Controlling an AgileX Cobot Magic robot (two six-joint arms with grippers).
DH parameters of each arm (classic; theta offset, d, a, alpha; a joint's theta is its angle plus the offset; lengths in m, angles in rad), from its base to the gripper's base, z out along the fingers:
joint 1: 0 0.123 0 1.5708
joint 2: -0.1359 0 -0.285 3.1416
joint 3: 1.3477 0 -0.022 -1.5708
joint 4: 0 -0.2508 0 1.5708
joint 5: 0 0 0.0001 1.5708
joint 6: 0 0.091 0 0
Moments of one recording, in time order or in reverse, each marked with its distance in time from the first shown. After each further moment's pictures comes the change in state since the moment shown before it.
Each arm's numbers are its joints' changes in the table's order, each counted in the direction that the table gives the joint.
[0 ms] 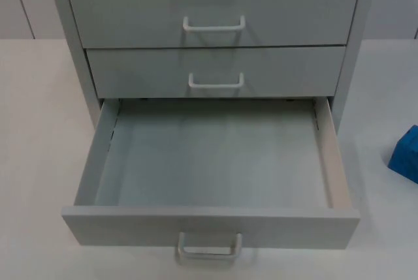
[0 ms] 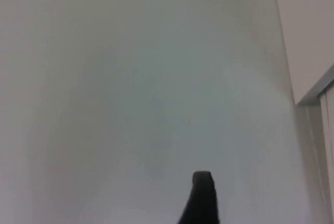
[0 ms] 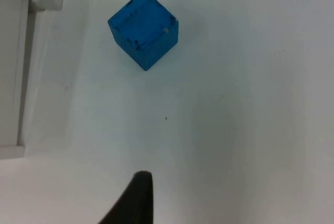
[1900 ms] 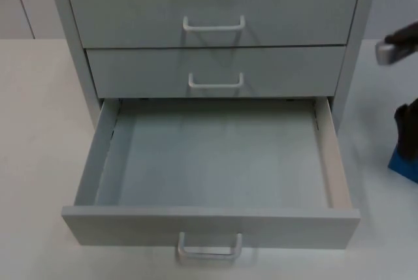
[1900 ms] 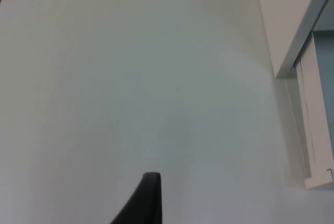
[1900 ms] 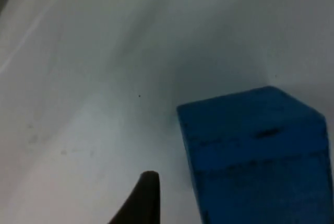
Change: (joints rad) right arm 0.200 -1.166 -0.705 0.078 0.035 -0.325; left arm 0.000 0.494 0.283 0.018 0.081 -0.029
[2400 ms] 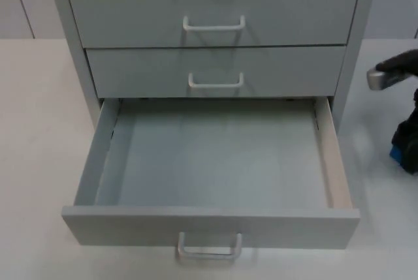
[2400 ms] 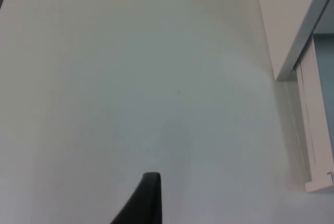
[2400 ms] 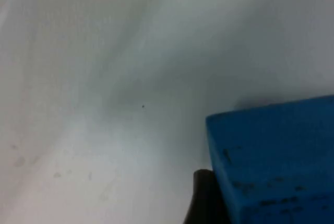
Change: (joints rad) right arm 0.000 -0.052 -0.002 0.003 -0.016 0.064; left arm 0.000 0.000 0.000 0.000 -0.008 0.000
